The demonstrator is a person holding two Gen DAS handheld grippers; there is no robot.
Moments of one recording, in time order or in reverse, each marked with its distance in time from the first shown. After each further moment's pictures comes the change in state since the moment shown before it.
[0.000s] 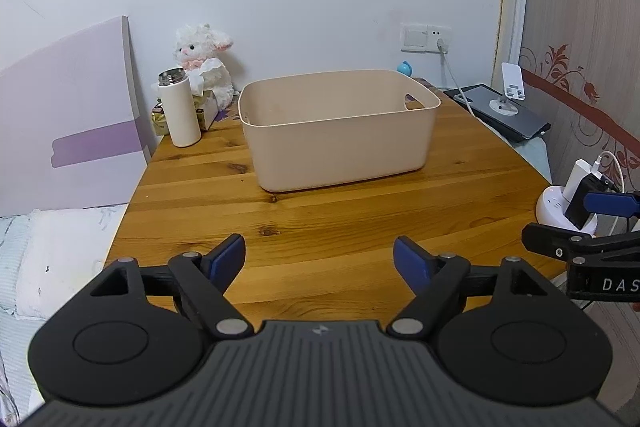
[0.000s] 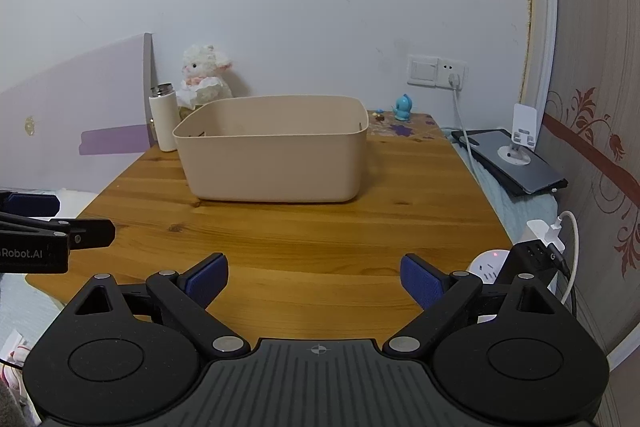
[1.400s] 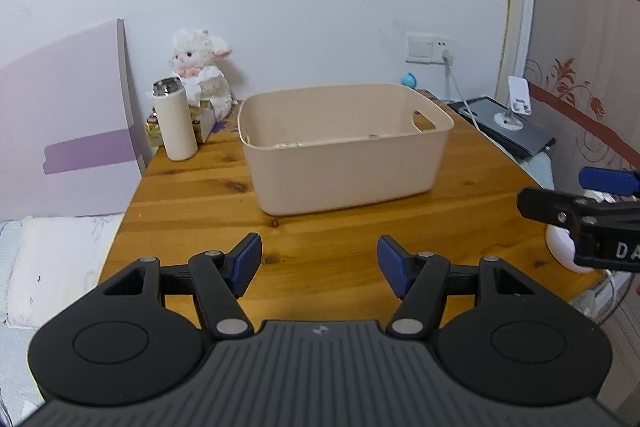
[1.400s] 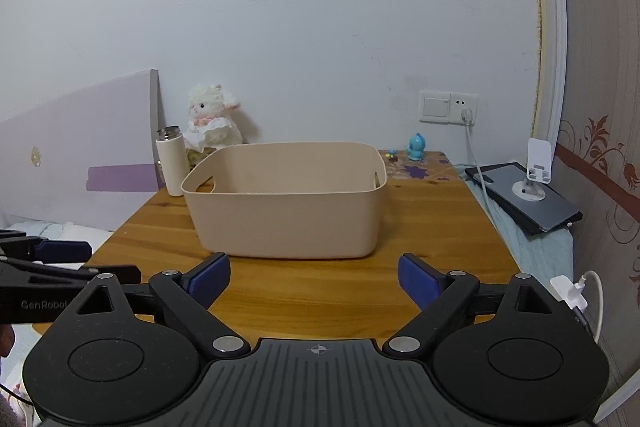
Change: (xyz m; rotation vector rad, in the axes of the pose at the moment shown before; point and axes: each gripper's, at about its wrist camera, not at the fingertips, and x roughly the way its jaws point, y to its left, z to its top) left arm 0.026 0.010 0.021 -0.014 -0.015 -0.015; right arm 0.012 0.009 0.034 0.012 -0.100 0.030
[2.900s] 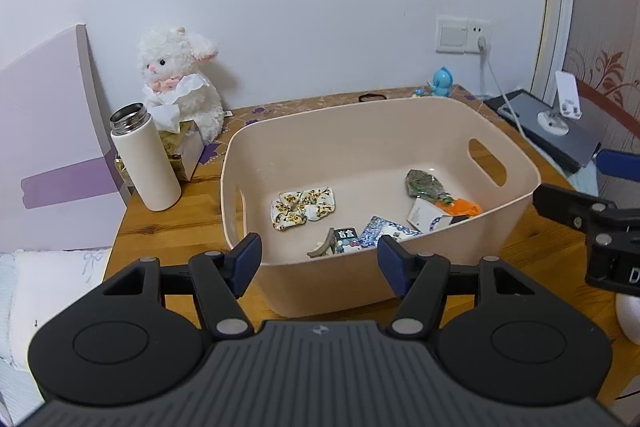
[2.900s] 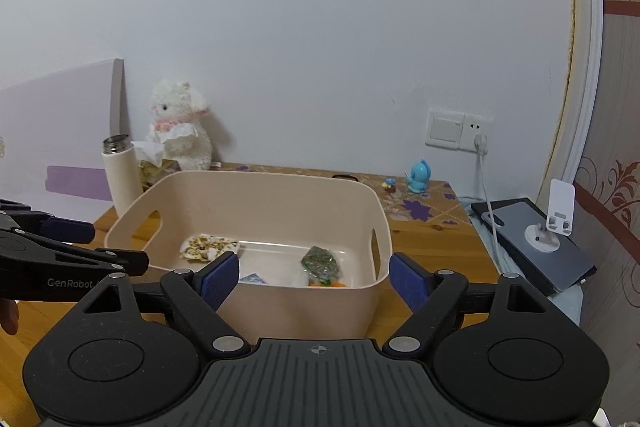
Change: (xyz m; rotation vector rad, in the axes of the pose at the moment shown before) left arm 0.148 0.016 0.099 0.030 0.063 0.036; right arm 0.134 -0.003 0.074 -0.071 0.011 -0.055
